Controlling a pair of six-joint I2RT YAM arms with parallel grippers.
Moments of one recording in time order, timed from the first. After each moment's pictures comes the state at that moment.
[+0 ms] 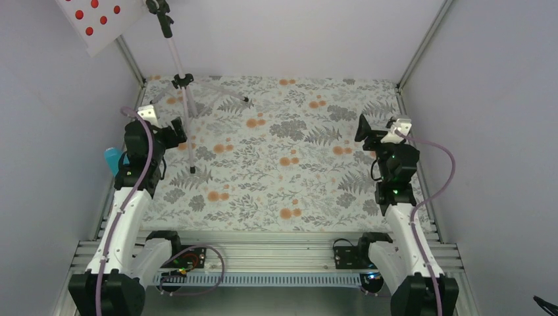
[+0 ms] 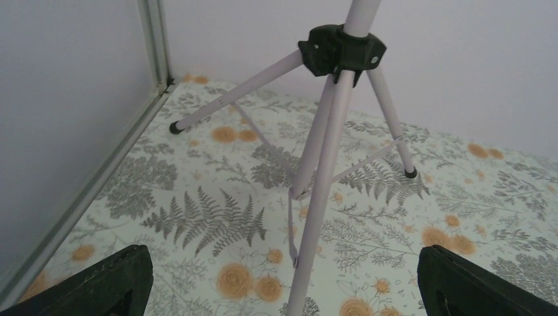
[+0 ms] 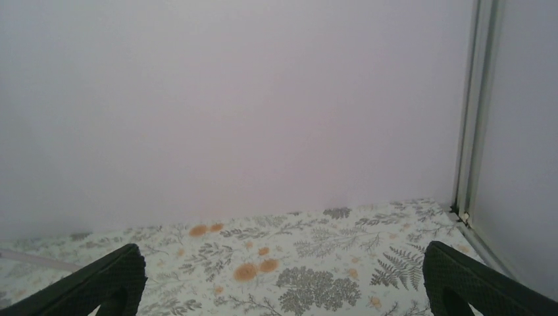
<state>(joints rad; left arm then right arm) 0.03 0.89 0.77 -0.24 -0.05 -0.22 -0.04 0.84 0.49 0.39 -0.10 0.16</state>
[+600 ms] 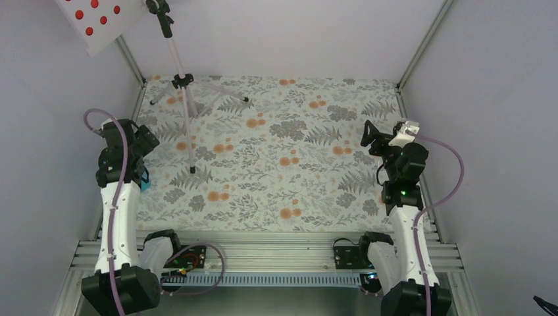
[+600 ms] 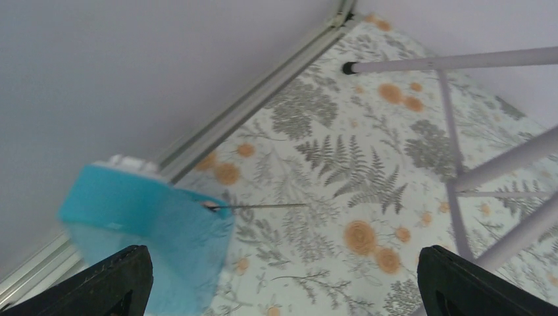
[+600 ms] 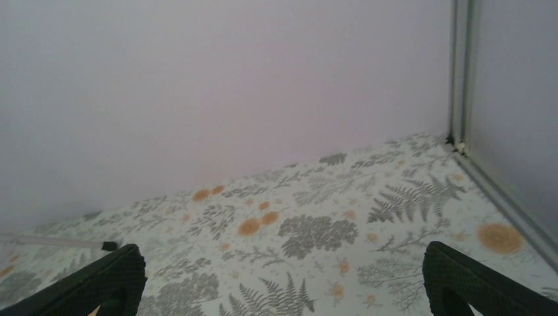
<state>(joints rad) 0.24 0.93 0.91 -0.62 -0.22 -0.42 -0.15 0.76 0.55 0.11 -0.20 0.27</state>
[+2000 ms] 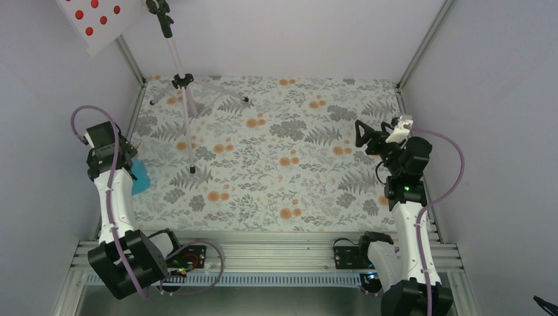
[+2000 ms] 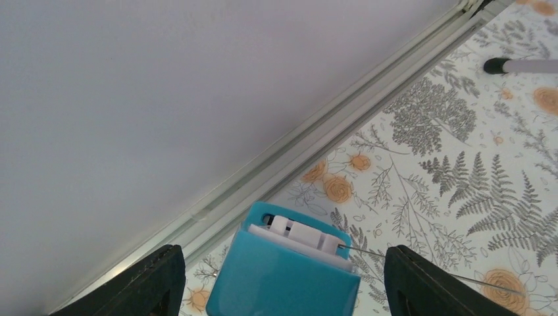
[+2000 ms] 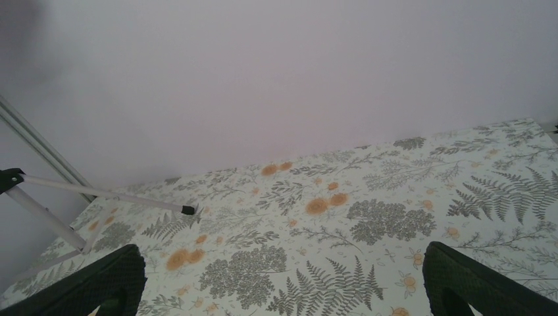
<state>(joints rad) 0.48 1.08 0.88 -0.57 -0.28 -0.31 -0.17 0.80 0.64 0.01 -0.44 0.29</state>
